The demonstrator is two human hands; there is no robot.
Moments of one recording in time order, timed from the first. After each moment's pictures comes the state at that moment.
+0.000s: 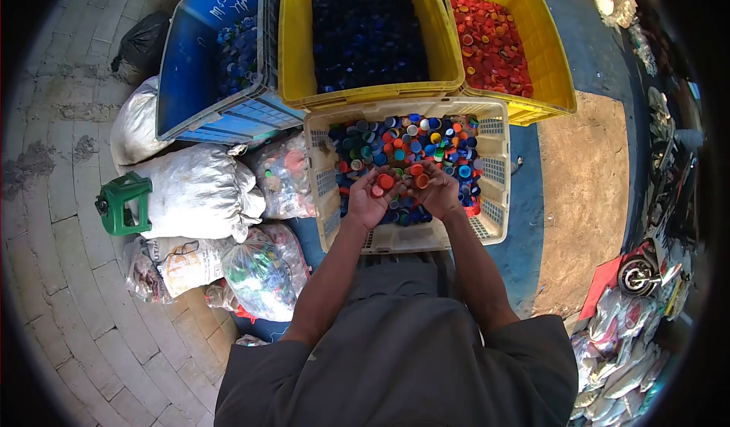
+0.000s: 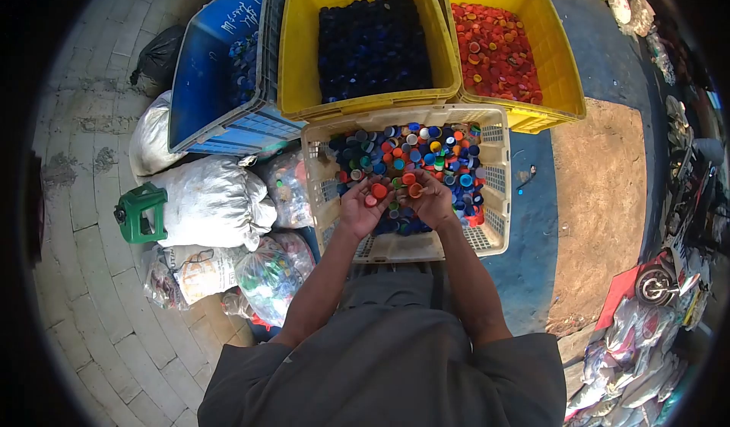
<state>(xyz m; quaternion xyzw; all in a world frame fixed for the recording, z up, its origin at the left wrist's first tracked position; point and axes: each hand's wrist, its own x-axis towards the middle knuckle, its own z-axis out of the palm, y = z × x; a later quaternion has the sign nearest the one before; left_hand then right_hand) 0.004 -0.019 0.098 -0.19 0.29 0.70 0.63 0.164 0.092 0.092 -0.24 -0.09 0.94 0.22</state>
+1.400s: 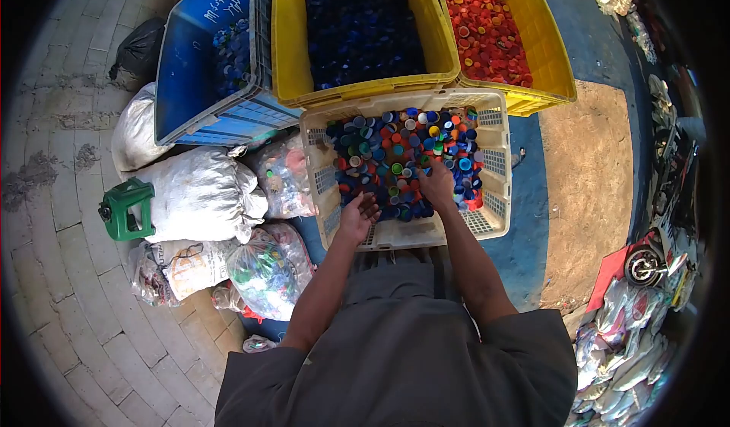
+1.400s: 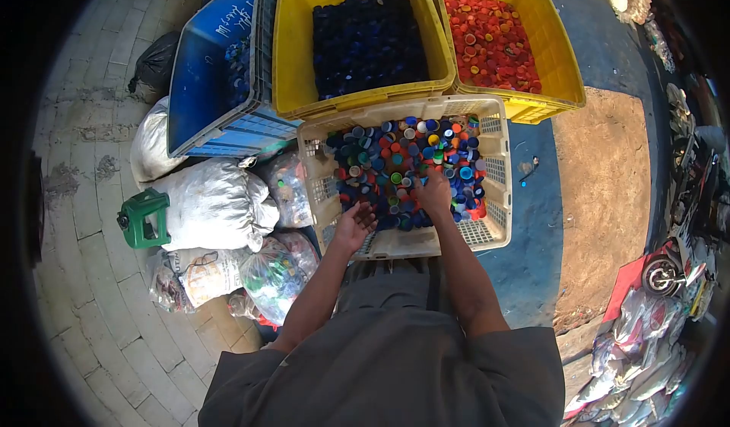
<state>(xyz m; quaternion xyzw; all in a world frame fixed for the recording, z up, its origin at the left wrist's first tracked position) 0.004 -0.087 0.045 -0.25 0.50 0.57 0.60 0.165 0.084 0.038 -0.55 -0.73 0.37 0.14</state>
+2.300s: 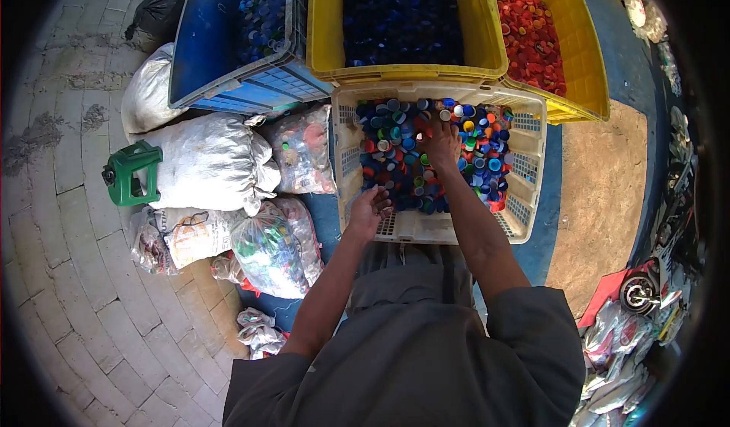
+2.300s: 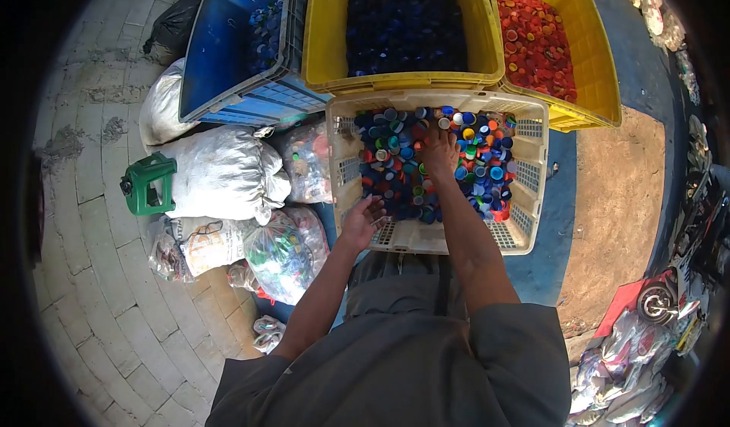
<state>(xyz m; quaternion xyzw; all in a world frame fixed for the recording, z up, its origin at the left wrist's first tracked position) -0.008 -0.115 0.062 -0.23 0.51 0.58 0.58 0.078 0.110 -0.004 -0.49 -0.84 0.20 0.04</state>
